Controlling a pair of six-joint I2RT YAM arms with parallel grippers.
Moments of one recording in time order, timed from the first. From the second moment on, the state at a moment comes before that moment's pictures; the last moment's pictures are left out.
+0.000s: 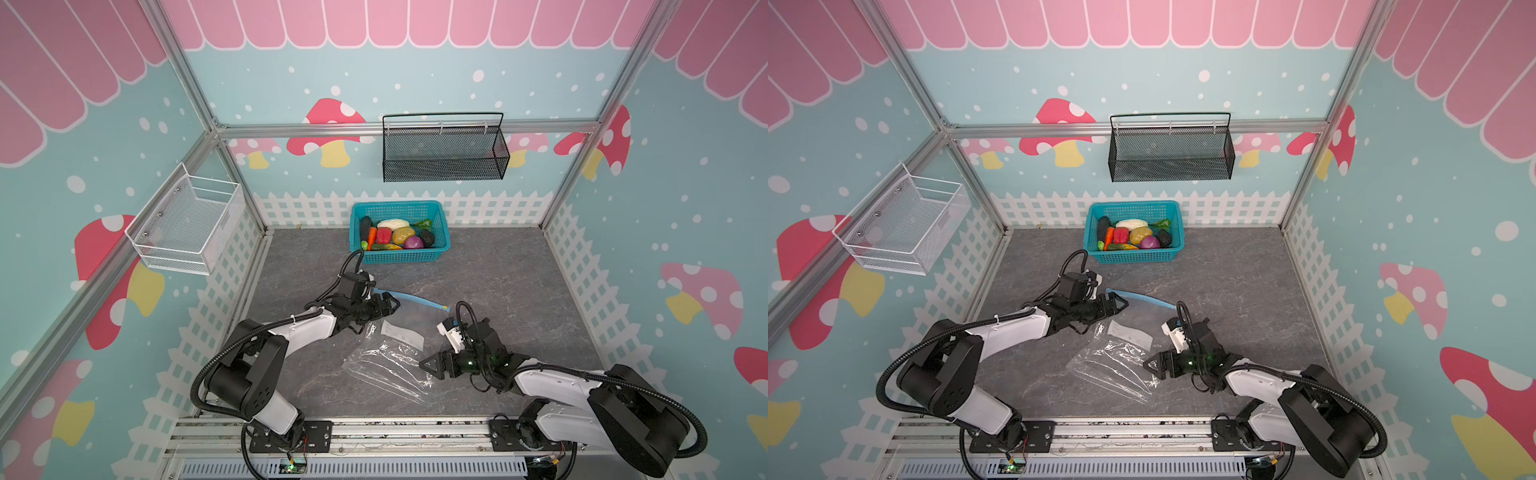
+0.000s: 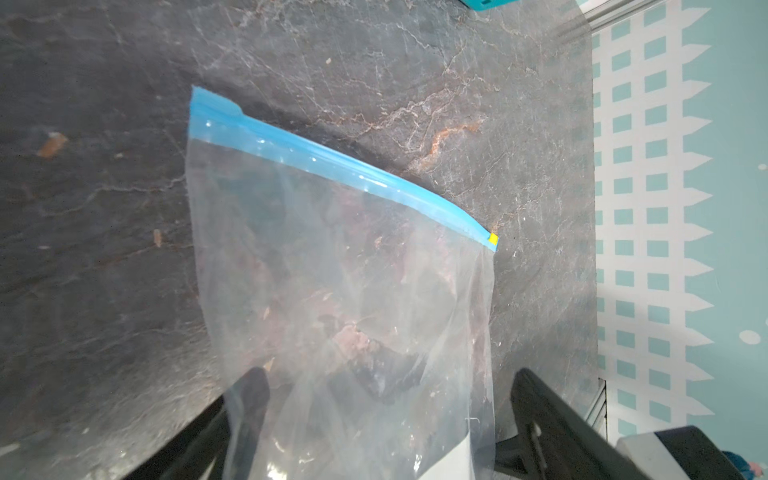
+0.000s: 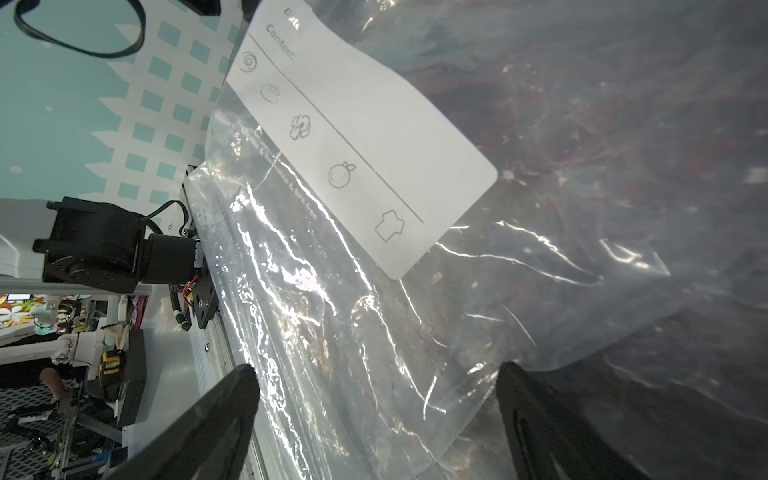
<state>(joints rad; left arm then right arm) -0.46 1.58 0.82 -0.01 0.38 -0.75 0.67 1.23 0.27 0.28 -0.55 0.54</state>
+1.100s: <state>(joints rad) -0.28 1.30 0.84 -0.12 0.17 -0.71 0.40 1.43 0.70 0.06 -0.33 0.34</state>
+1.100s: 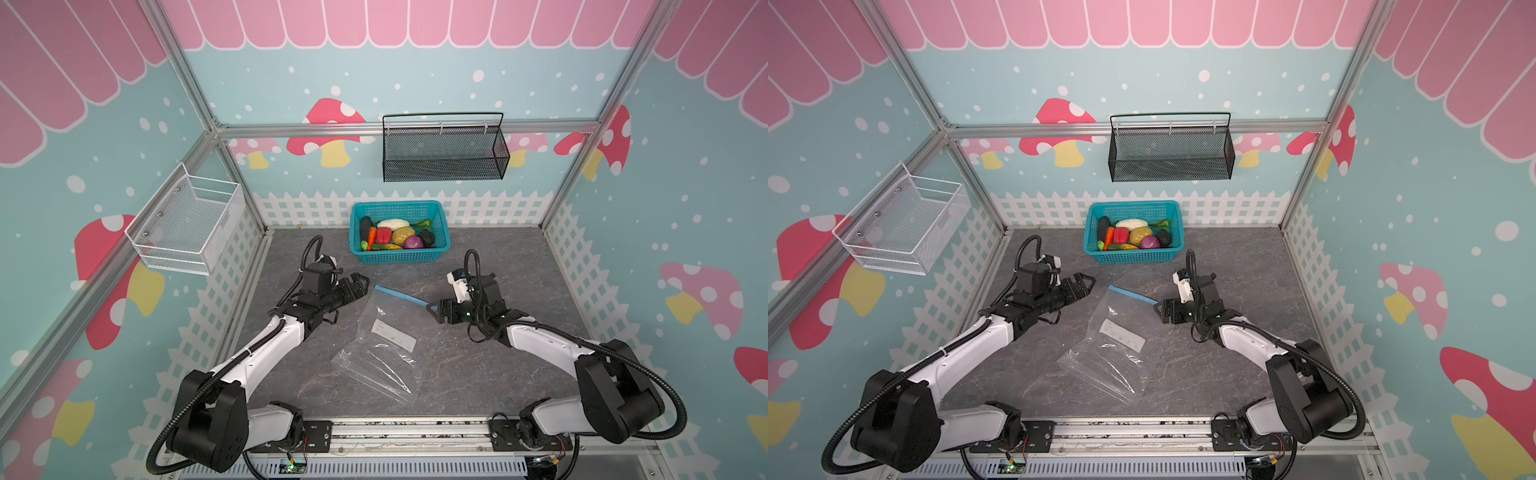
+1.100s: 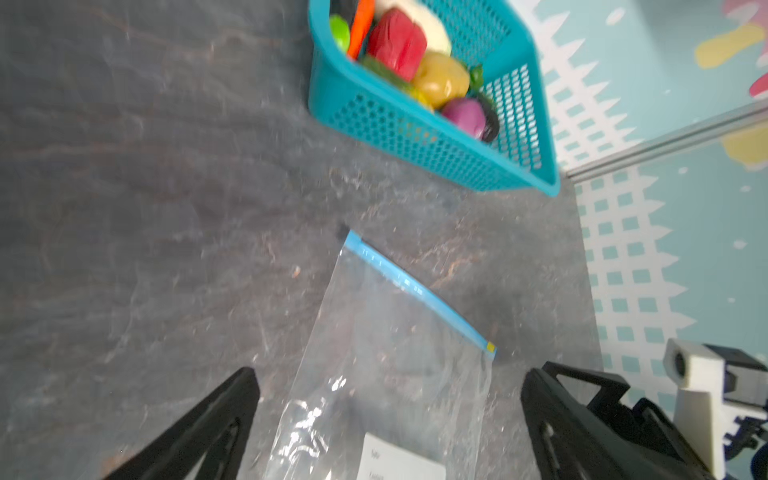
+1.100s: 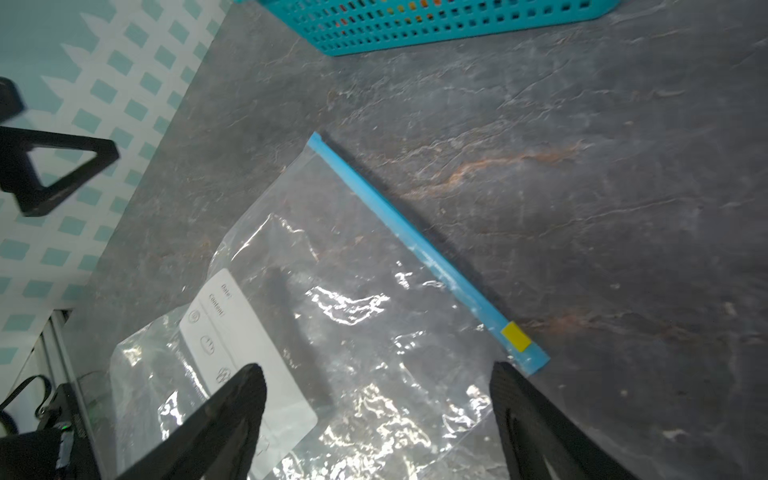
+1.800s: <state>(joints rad) -0.10 2.09 1.55 -0.02 0.32 -0.73 0.12 1.96 1.29 0.22 -0.44 0.53</state>
